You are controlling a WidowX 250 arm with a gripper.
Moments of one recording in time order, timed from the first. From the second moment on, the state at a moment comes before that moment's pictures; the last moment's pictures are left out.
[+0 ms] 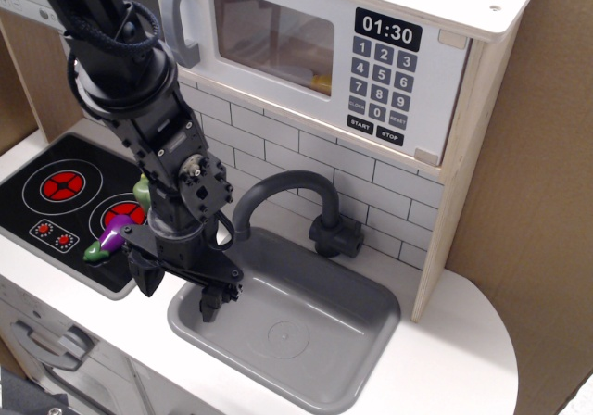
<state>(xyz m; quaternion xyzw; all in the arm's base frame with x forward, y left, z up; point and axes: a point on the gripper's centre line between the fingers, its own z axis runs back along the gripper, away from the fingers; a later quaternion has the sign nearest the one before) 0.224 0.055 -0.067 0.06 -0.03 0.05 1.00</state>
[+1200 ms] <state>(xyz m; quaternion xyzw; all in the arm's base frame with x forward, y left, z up) 0.292 0.075 0.053 0.07 -0.11 0.03 0.99</state>
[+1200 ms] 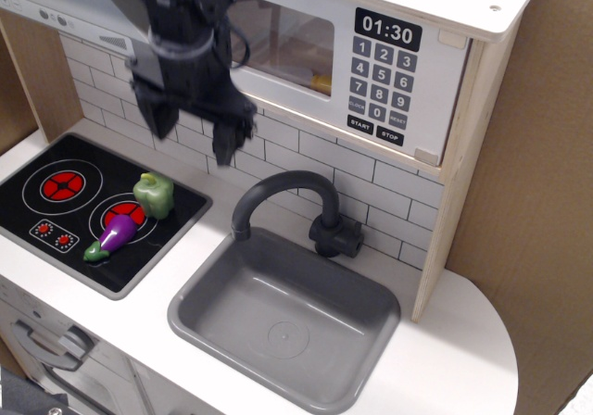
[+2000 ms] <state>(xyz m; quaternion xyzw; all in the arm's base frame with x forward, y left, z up) 0.334 0.161 0.076 0.07 -0.12 0.02 0.99</state>
